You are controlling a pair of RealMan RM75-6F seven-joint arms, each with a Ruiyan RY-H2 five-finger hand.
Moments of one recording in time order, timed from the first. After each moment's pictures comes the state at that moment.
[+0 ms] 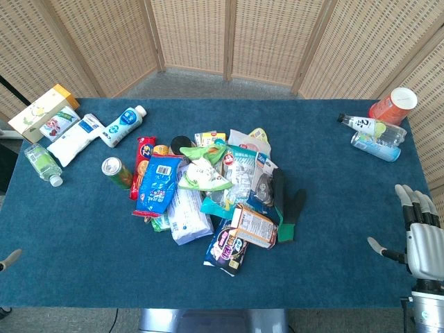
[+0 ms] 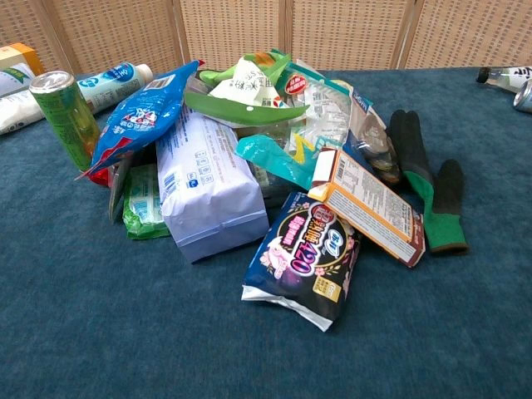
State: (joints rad) left arm 0.05 -0.89 -0.03 -1.85 1.59 1.67 -0.01; right arm 0.04 -1.06 0.15 -1.91 -1.41 1.56 -0.11
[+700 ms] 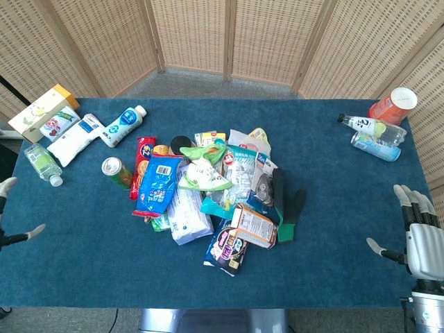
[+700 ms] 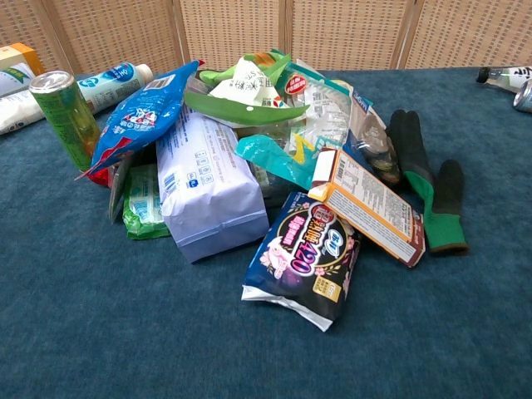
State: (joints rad) left arm -0.14 -1.15 -0.16 -1.55 1.26 1.30 -0.36; right arm 0.04 -1.06 0.14 -1.90 -1.42 1.56 -0.08
